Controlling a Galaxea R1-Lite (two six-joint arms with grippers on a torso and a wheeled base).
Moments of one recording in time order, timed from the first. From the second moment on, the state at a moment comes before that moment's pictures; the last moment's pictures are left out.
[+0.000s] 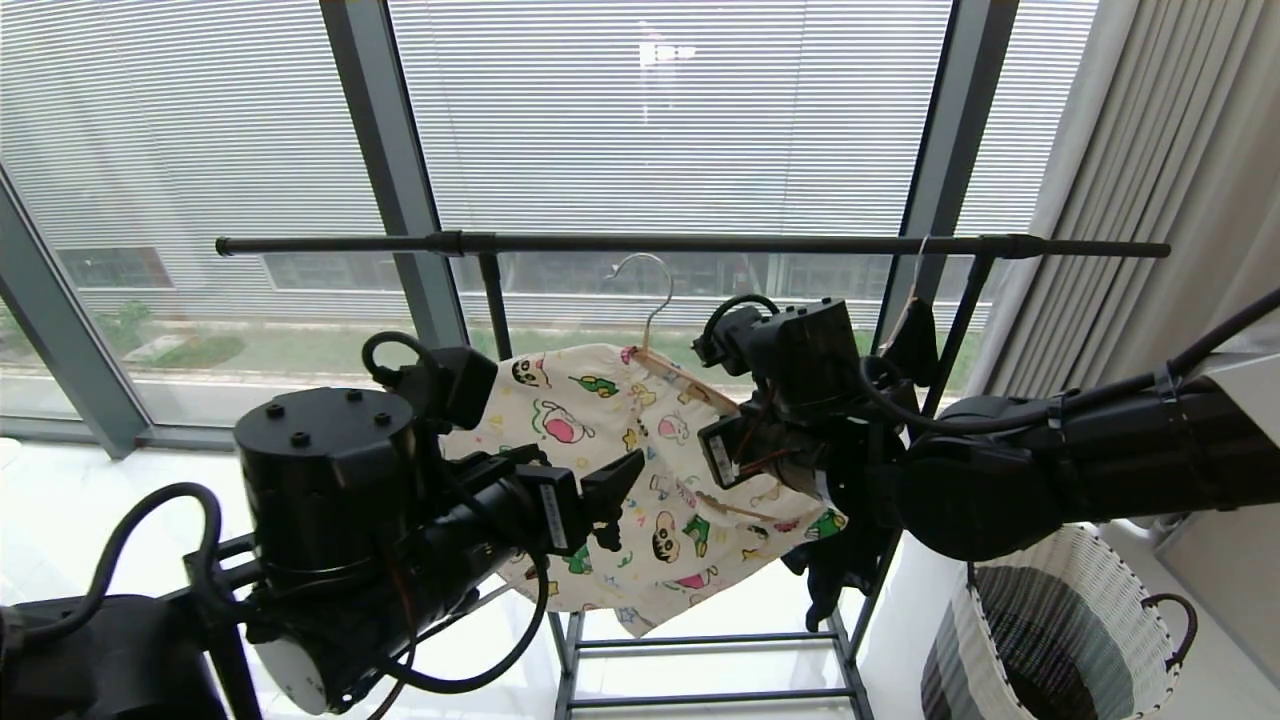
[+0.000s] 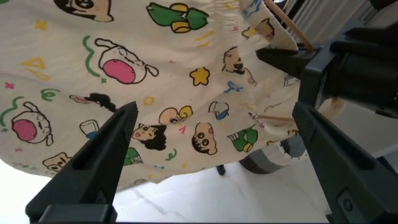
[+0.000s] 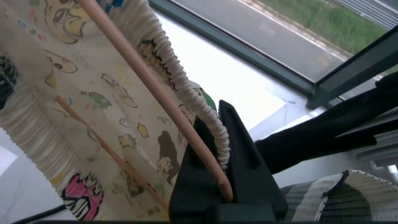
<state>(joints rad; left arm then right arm) -0.66 1.62 -0.57 -0.80 0.16 -0.27 0.86 2.02 -1.33 -0.24 -0.38 0.03</state>
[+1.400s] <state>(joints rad) -0.61 1.87 -0.75 -0.81 0.42 -0.25 0.88 2.03 -1.34 -0.25 -0.44 0.03</state>
